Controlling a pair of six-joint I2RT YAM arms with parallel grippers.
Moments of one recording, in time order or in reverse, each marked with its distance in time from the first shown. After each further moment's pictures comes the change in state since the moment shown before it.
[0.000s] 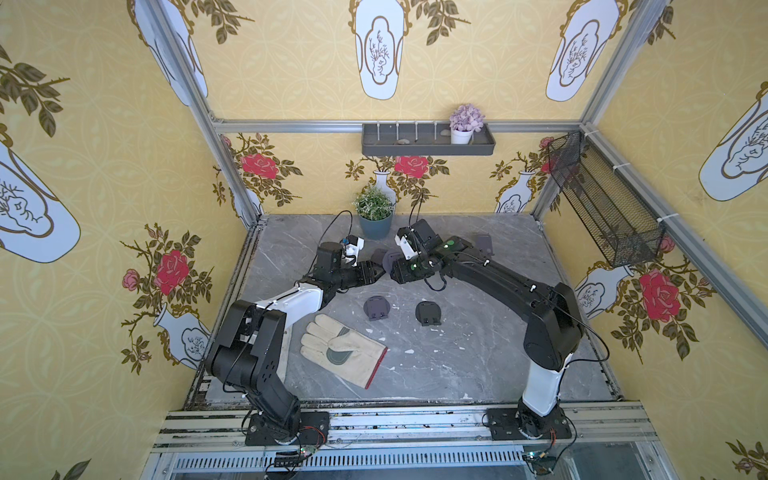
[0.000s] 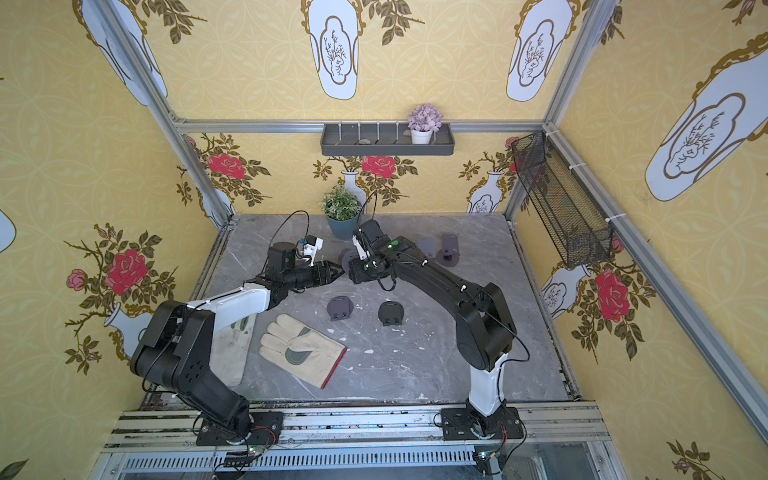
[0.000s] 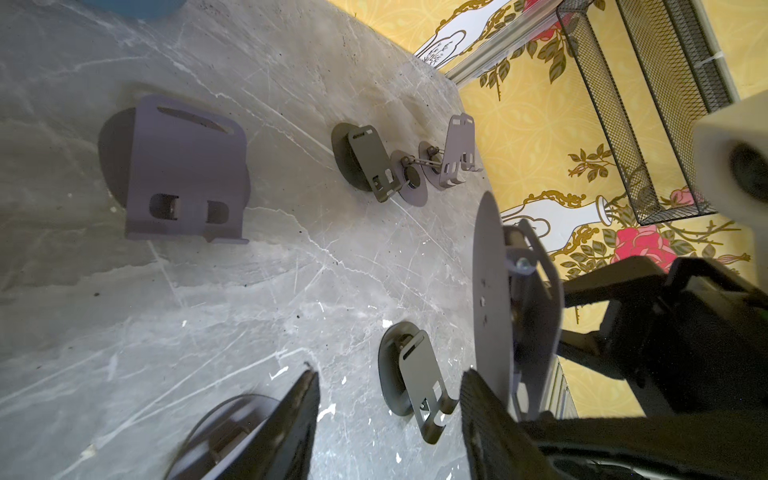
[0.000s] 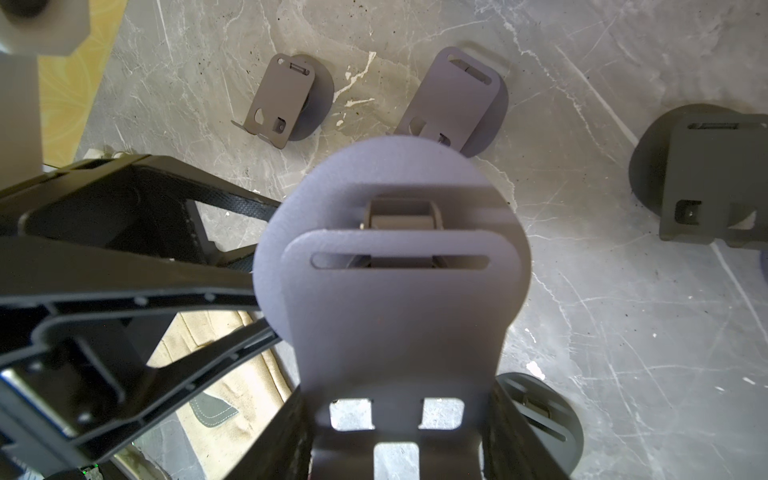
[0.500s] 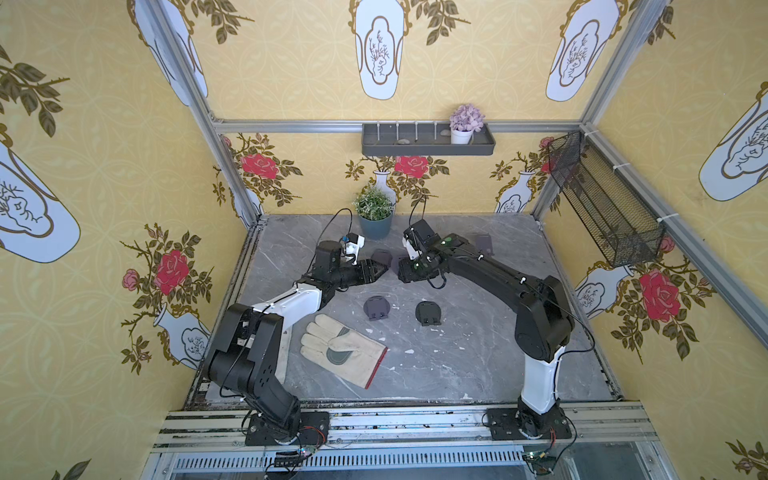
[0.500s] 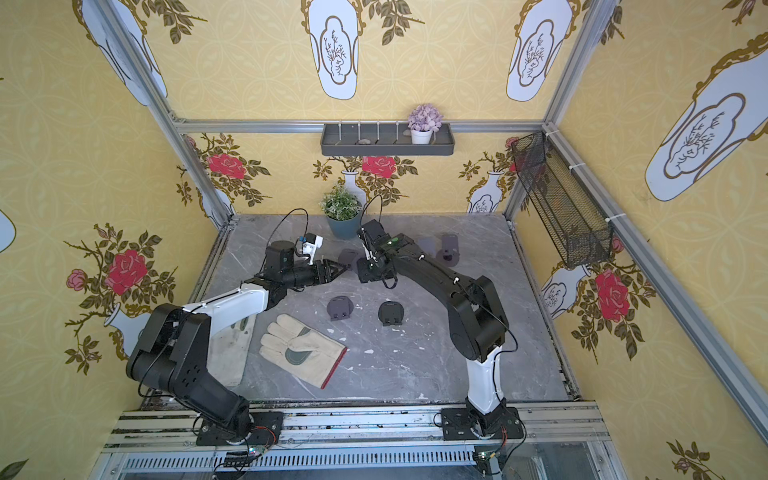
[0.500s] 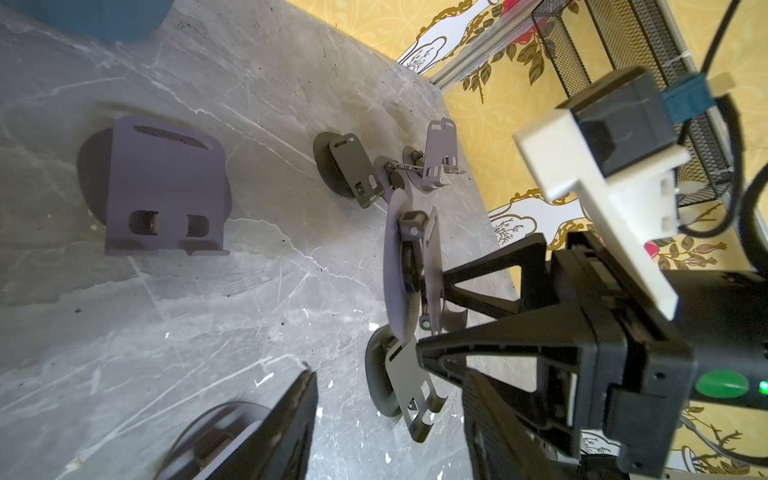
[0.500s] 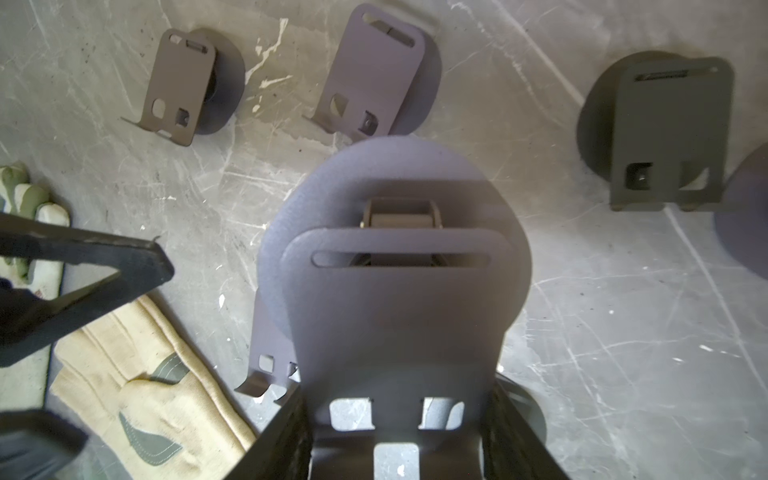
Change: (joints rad) left arm 0.002 -0.027 -0.001 0.011 0.019 0.006; right arm -0.045 0.071 0.025 -0.053 0.043 0.024
